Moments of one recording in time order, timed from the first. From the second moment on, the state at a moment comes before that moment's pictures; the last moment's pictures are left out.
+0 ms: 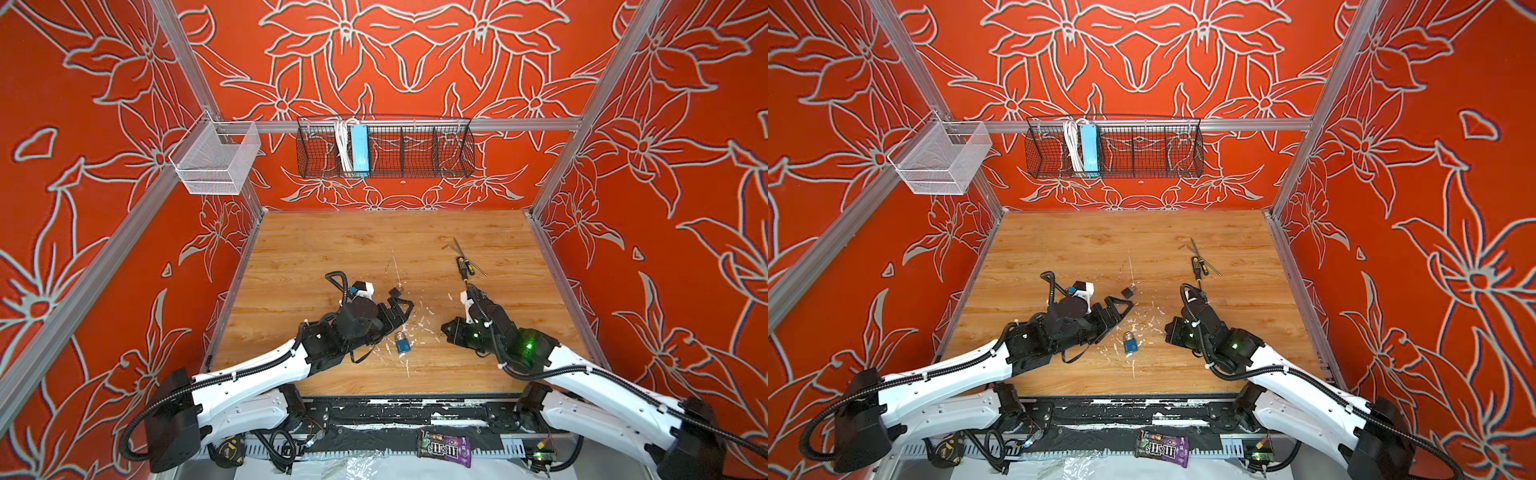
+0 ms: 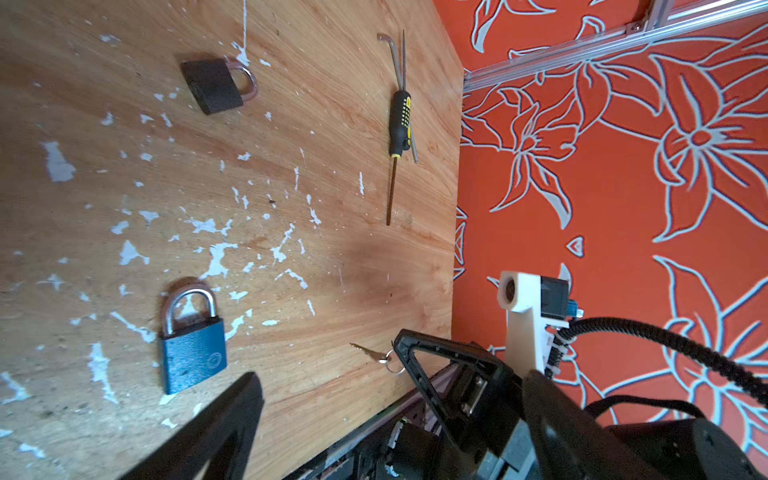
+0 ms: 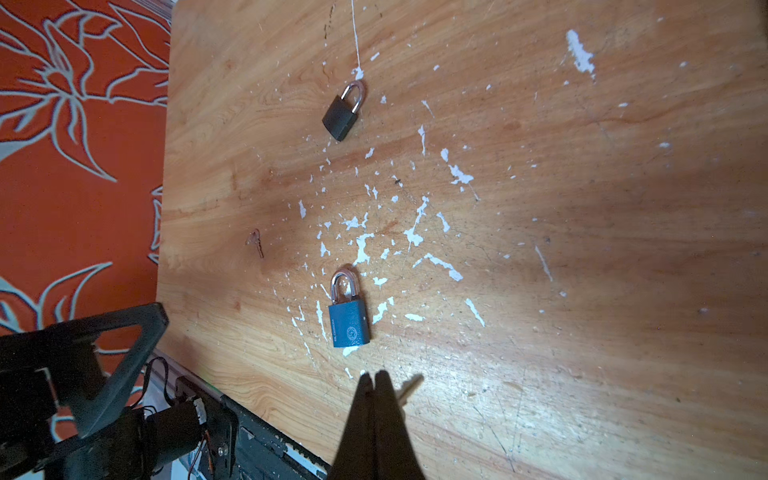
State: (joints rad) left arm -0.91 1.05 0.65 -0.07 -0.06 -1.37; right arm 0.78 0.86 0.54 -0.41 -0.01 0.97
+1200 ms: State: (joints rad) left arm -0.94 1.32 0.68 0.33 -0.05 -1.72; right arm 0.78 0.96 0.65 -0.08 -0.15 0.82
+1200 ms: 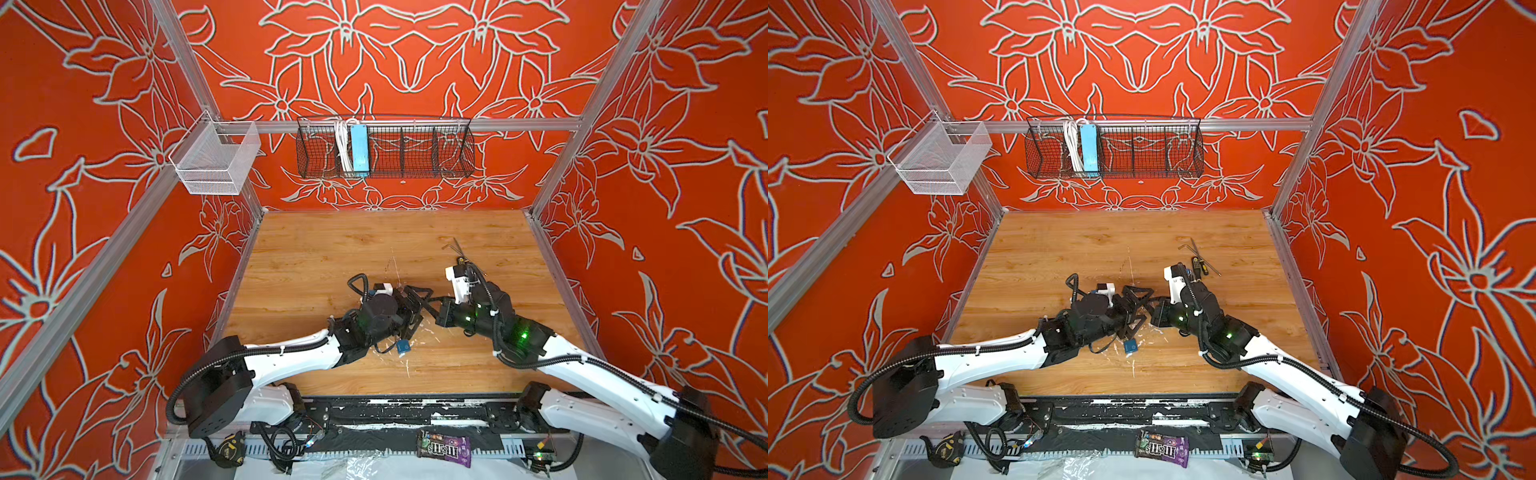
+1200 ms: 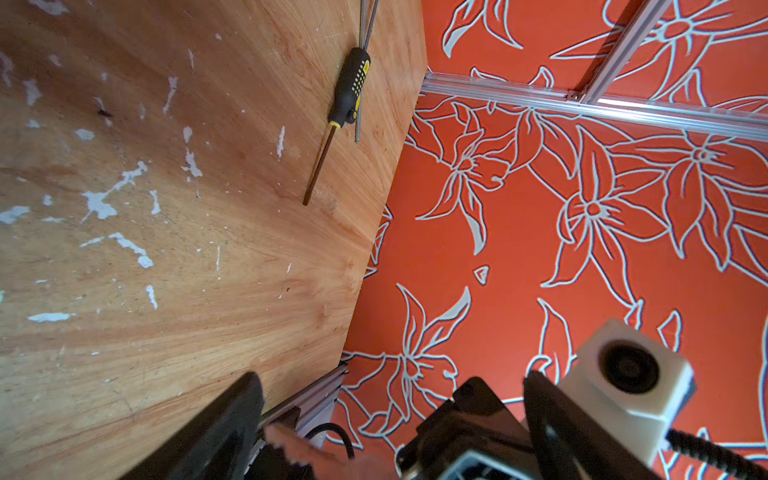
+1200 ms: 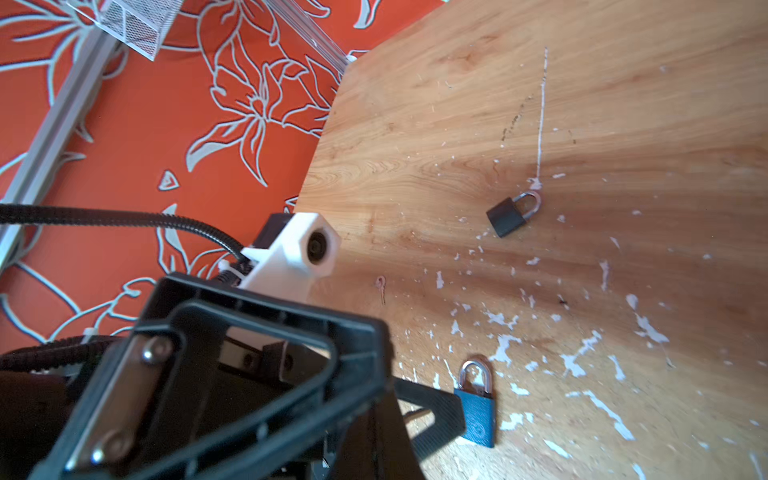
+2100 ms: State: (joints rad) left arm -0.95 1.26 0.67 0.35 -0.22 -1.77; right arm 0.79 0.95 0.64 -0.03 -0.19 0.83
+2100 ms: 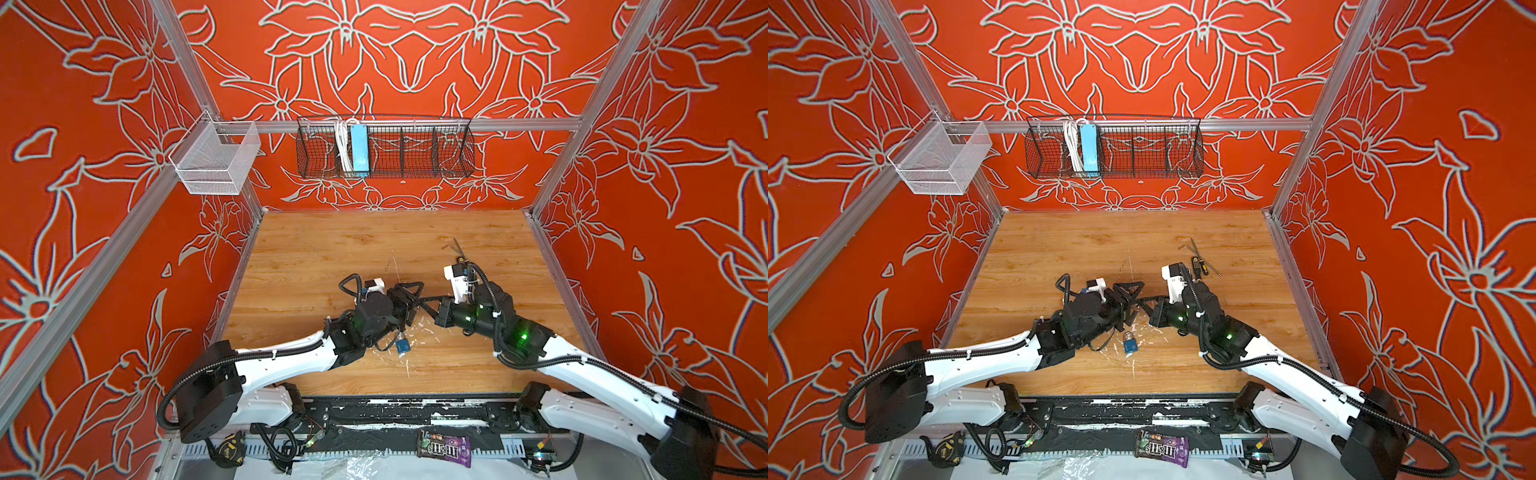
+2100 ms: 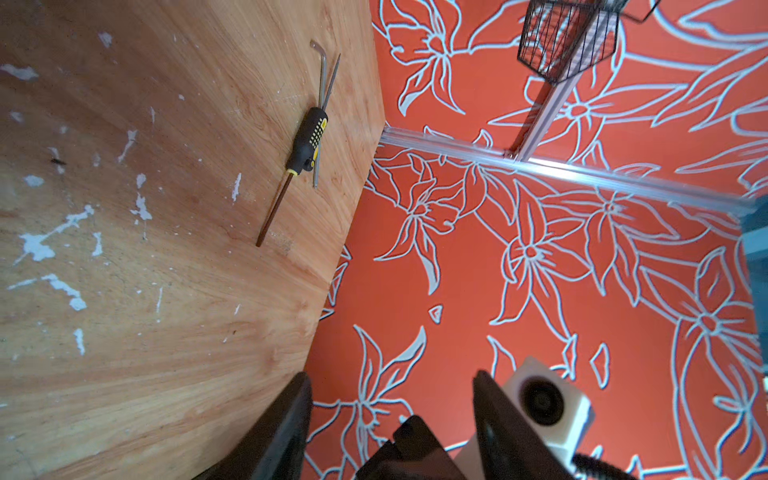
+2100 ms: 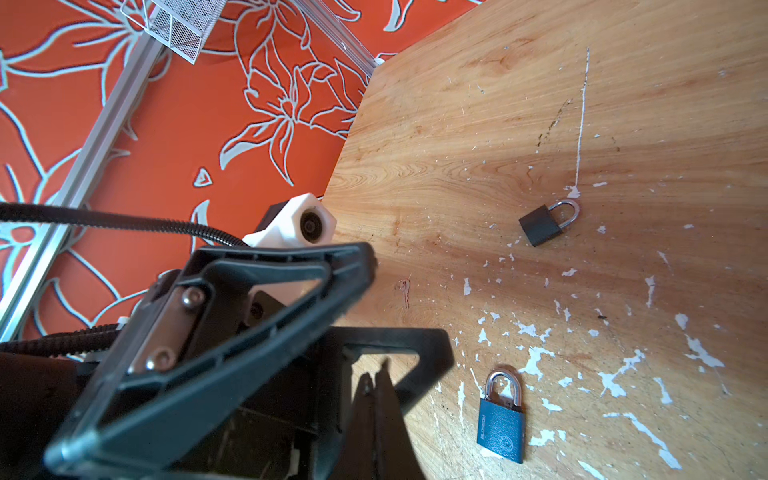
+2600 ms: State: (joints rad) left arm -0.95 1.24 0.67 0.29 -0.25 -1.79; right arm 0.79 0.94 0.64 -0.04 -0.18 0.83
